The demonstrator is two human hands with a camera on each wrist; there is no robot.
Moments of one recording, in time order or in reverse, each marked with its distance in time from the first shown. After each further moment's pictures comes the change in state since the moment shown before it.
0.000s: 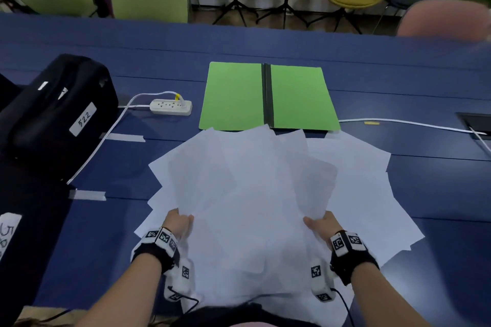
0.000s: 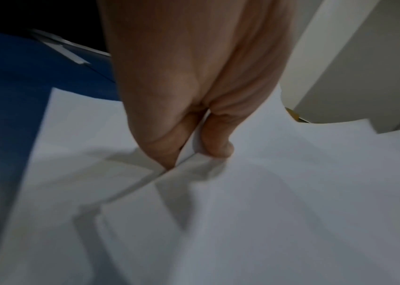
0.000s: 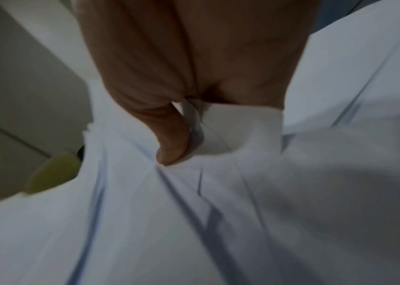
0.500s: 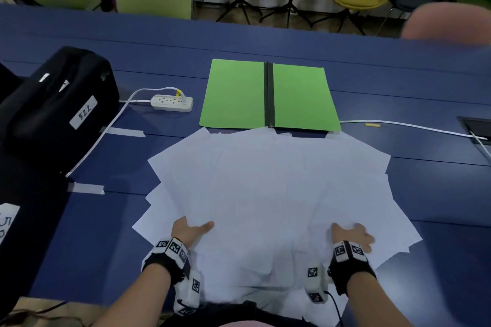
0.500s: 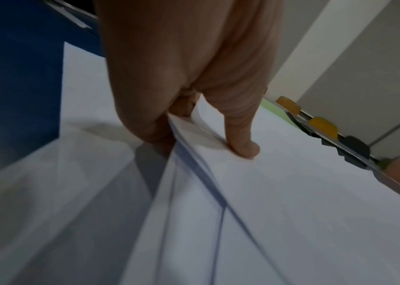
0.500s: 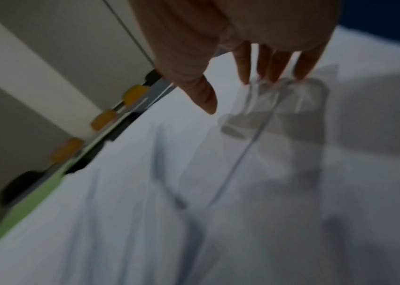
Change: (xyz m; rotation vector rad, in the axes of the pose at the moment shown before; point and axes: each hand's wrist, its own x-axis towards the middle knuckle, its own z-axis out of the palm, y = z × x) left_hand -0.032 -0.013 0.027 -0.147 -0.100 -0.005; right_hand -0.005 0.025 -0.023 -0.029 0.548 0.342
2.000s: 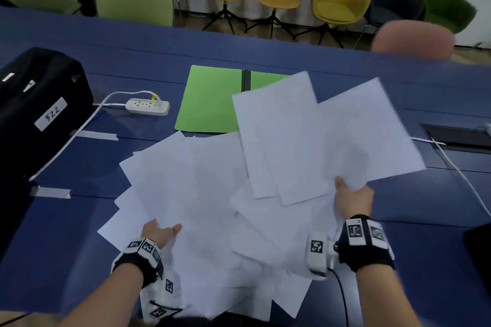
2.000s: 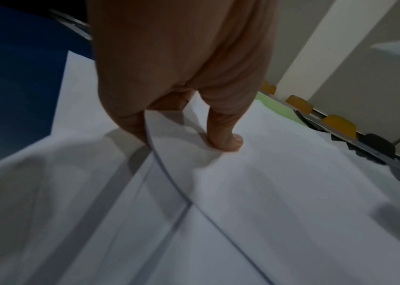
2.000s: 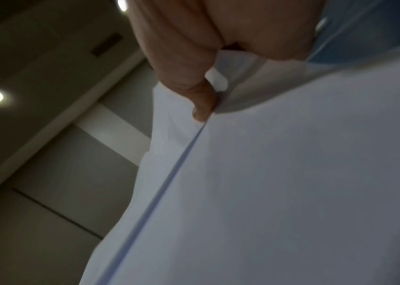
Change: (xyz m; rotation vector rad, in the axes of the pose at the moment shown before) left_hand 0.013 -0.002 0.013 0.124 0.105 -0.084; right_hand -0.006 -0.067 -0.099 0.637 0.037 -0.463
